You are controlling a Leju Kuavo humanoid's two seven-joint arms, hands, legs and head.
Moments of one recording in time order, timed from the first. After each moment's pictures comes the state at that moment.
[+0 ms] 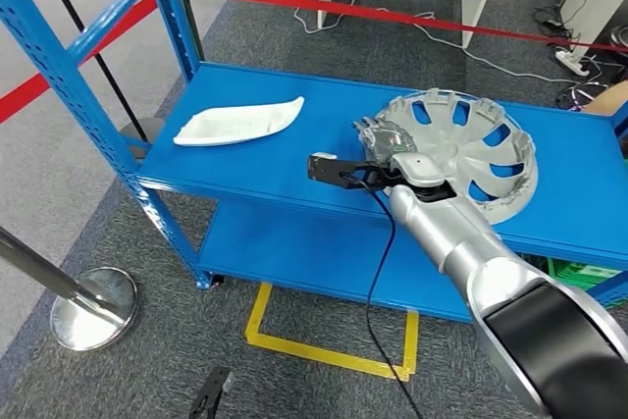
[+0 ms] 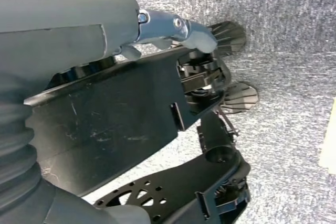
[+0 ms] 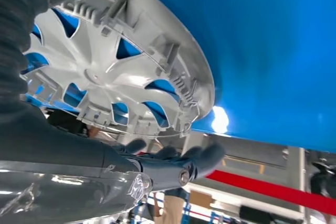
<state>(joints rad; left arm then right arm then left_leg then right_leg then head) -0.17 -0.30 0.80 -0.22 -0.97 -0.09 -0.08 -0.97 0.03 0.59 -0.50 0.93 0.09 0.09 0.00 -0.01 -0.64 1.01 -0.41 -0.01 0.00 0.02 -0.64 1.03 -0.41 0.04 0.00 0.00</state>
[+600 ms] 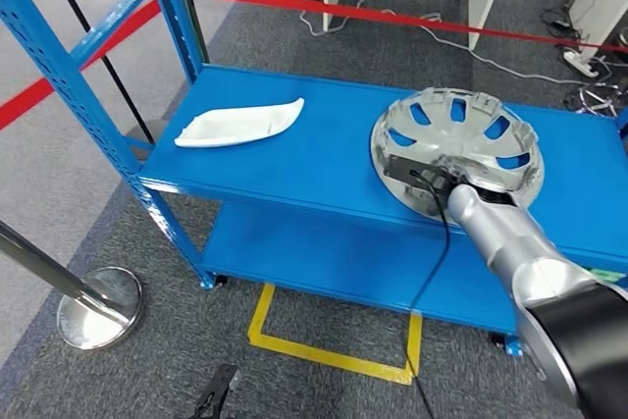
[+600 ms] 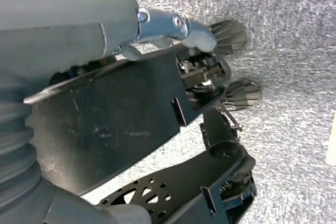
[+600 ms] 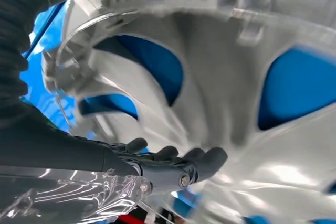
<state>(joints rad) -0.18 -0.30 0.77 -0.22 -0.98 -0.09 -0.06 -0.97 -0.10 0.45 -0.35 0.85 0.24 0.31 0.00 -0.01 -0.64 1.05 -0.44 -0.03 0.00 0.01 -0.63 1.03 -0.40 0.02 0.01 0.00</state>
